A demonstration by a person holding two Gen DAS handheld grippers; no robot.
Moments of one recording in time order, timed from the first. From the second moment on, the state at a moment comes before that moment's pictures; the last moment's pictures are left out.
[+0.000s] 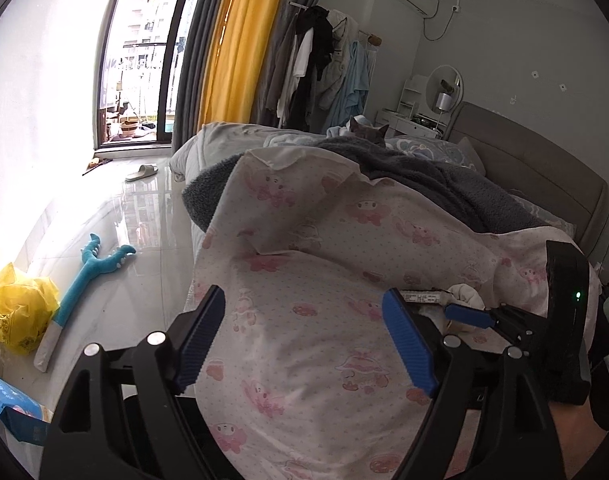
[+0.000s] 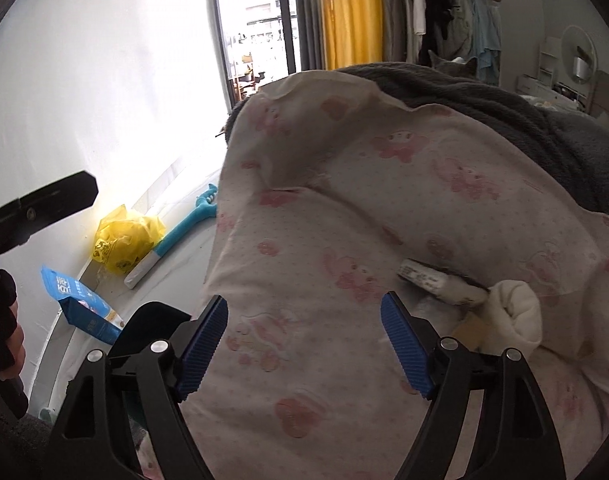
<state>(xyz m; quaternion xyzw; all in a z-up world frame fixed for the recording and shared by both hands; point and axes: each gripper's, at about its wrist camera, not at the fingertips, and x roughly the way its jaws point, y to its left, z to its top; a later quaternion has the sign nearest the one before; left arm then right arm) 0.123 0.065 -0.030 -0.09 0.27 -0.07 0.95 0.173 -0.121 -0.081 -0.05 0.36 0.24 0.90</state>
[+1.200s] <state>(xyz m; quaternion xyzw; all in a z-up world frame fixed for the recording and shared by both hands) 0.175 -0.062 -0.100 -0.05 0.37 -0.19 0.91 0.232 -0.274 -0.129 0.08 0.41 0.15 0.90</state>
